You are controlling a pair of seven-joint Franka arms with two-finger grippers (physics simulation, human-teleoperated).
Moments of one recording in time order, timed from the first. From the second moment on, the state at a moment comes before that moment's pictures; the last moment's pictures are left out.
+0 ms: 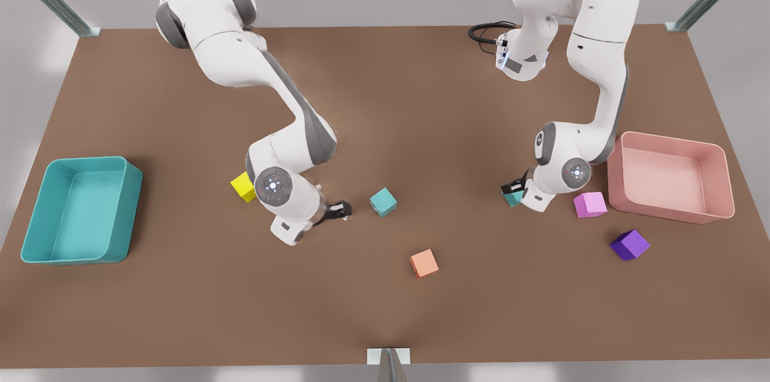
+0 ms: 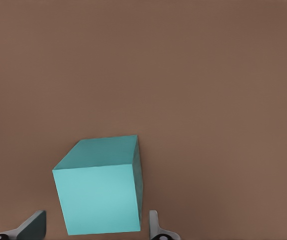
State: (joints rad) left arm -0.18 0.39 0.02 -2.13 -0.13 2.26 -0.40; right arm 0.40 0.70 -0.01 -1.16 0.19 1.81 0.28
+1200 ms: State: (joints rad) left arm -0.57 0.85 -0.19 -1.19 -0.13 1.90 -0.82; right arm -0.01 0.22 0.13 -1.39 -0.18 1.35 0.03
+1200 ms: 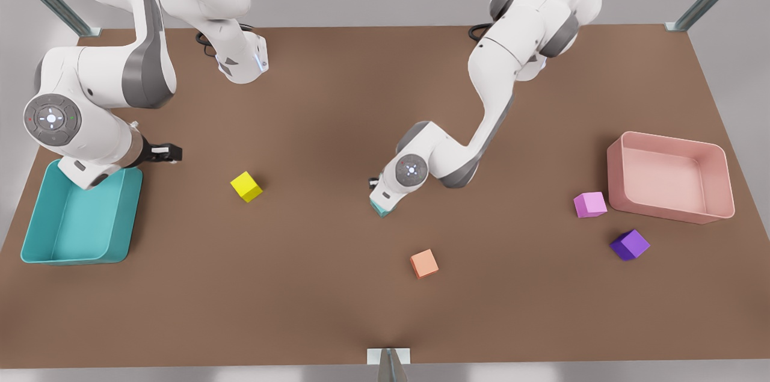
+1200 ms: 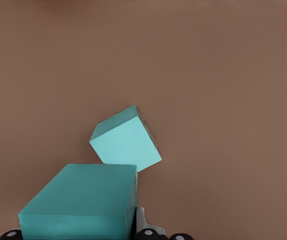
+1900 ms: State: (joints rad) left arm -0.58 0.93 -0.20 -1.13 -0.12 1.95 -1.04; right arm 0.01 0.23 0.13 -1.39 -0.19 1.33 0.02
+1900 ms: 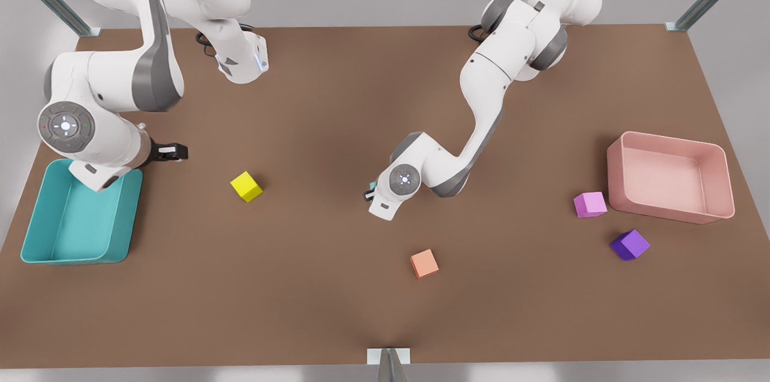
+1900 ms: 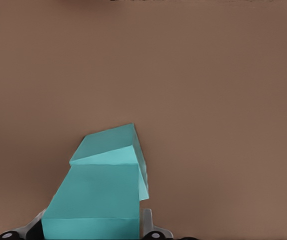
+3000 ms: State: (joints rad) left arm -0.10 0.36 -0.12 -1.38 0.01 1.47 -0.87; right arm 0.02 0.25 0.13 -1.39 -0.21 1.33 0.01
